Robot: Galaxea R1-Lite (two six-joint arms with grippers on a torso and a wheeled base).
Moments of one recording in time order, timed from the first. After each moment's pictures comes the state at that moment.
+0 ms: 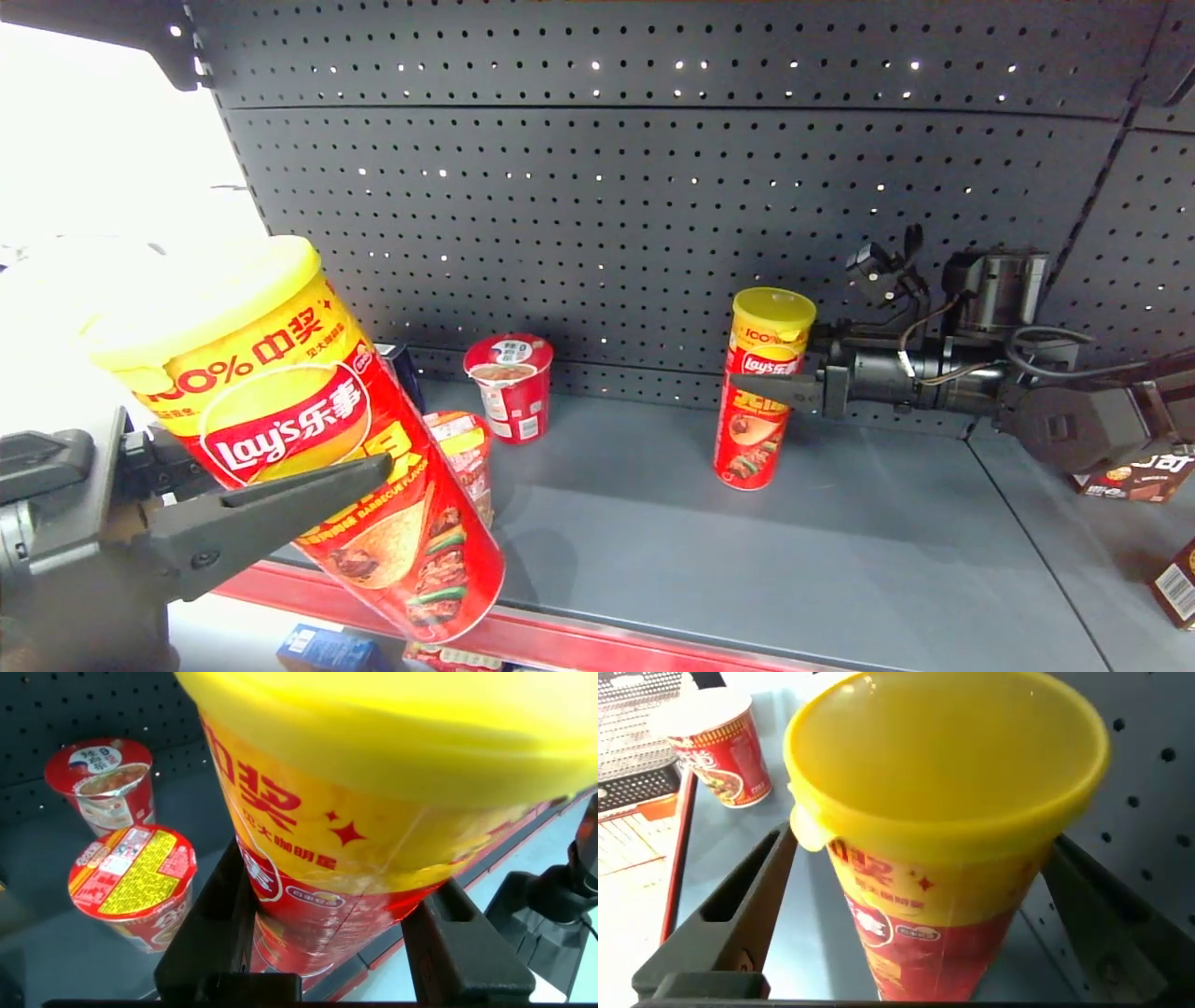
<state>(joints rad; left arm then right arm) -0.50 1.04 -0.64 -0.26 -0.31 -0.13 0.28 1.89 -1.07 -0.64 0.79 -0.16</state>
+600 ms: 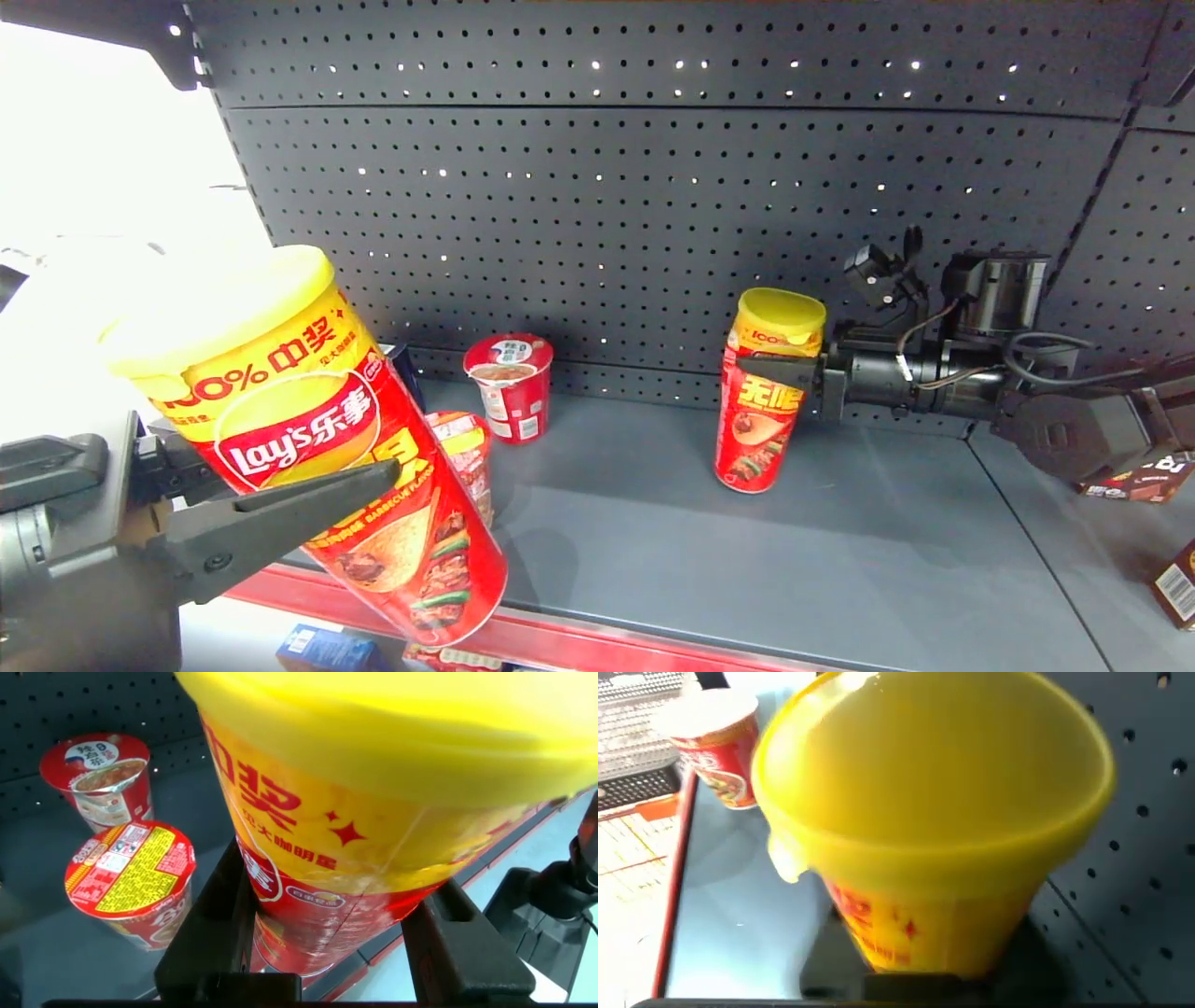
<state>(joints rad) -0.50 1.05 -0.64 -0.26 -0.31 -0.12 0.29 1.87 -1.04 -0.67 0.78 -0.16</state>
